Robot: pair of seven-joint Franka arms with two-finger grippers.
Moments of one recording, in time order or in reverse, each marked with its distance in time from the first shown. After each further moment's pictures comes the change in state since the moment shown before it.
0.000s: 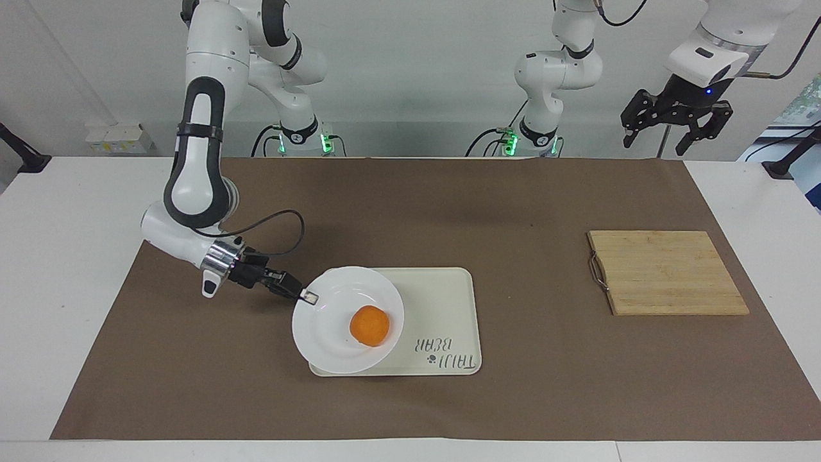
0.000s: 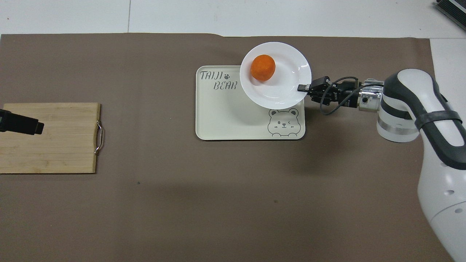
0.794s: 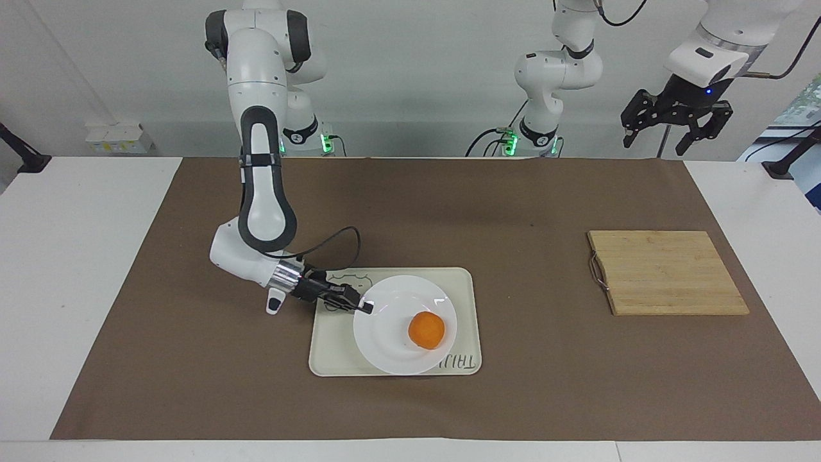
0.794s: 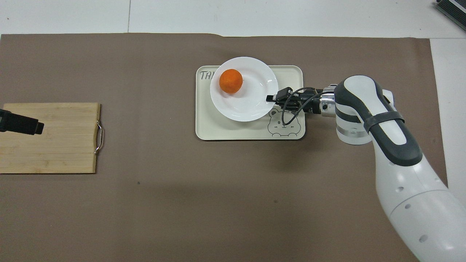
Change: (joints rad) left arm 0.000 0.000 0.000 0.000 0.000 0.000 0.000; right arm 0.113 0.050 0.004 -0.018 0.011 0.064 -0.072
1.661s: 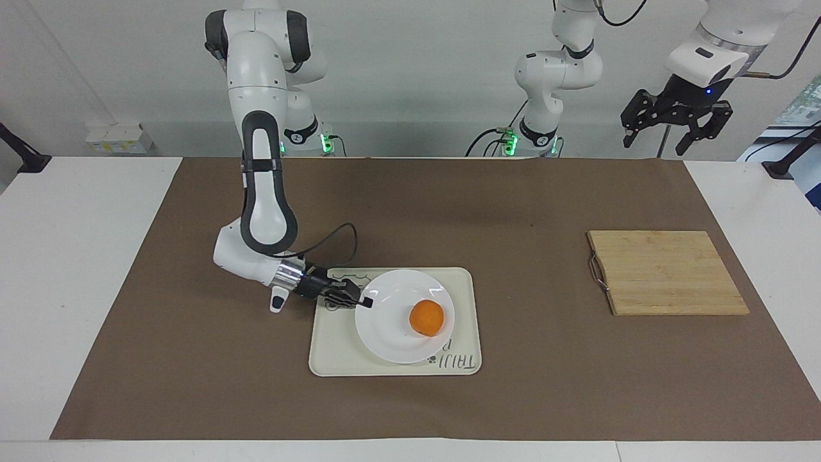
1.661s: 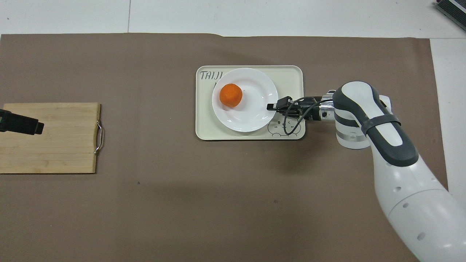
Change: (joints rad) left arm 0.000 0.000 0.000 0.000 0.000 0.000 0.000; right arm 0.000 0.000 -0.004 -0.037 -0.016 -0.009 -0.048
